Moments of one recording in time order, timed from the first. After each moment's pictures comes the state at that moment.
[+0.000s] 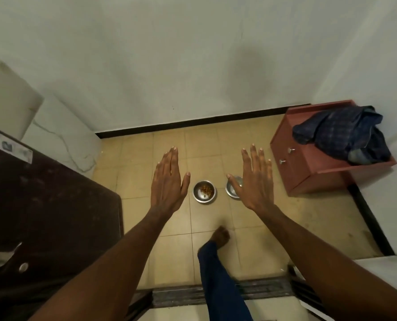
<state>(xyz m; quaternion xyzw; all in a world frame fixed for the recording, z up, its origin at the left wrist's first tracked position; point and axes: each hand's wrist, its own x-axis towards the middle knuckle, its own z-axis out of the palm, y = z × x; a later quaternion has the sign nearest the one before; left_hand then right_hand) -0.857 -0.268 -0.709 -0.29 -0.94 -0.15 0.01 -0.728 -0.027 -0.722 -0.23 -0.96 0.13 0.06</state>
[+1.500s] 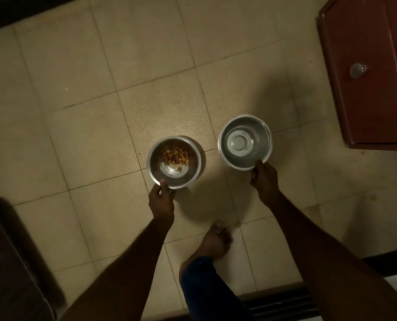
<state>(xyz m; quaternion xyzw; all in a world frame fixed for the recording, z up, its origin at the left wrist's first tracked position) -0.969 -0.118 -1.364 0.30 -0.75 -0.50 -0.30 -0.831 0.135 -1.391 -0.66 -0.39 0.64 -0.01</state>
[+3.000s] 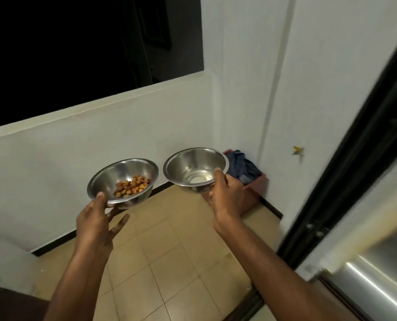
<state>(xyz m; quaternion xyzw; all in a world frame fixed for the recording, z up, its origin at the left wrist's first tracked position) -0.673 -0.303 -0.313 0.02 -0.65 -0.72 -0.22 -0.504 -0.122 -0.336 -0.47 -0.45 0.61 0.46</state>
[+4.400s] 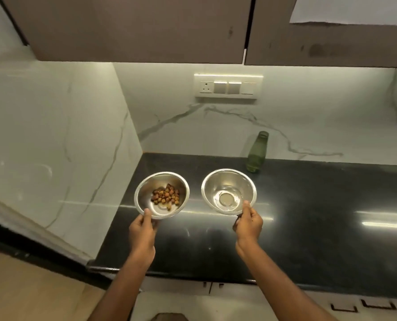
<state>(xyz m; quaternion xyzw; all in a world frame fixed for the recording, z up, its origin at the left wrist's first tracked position) 0.024 -0.044 -0.487 -0.25 -0.62 -0.47 -0.58 0.277 -0.112 -0.498 -0.68 -0.07 0.36 0.64</state>
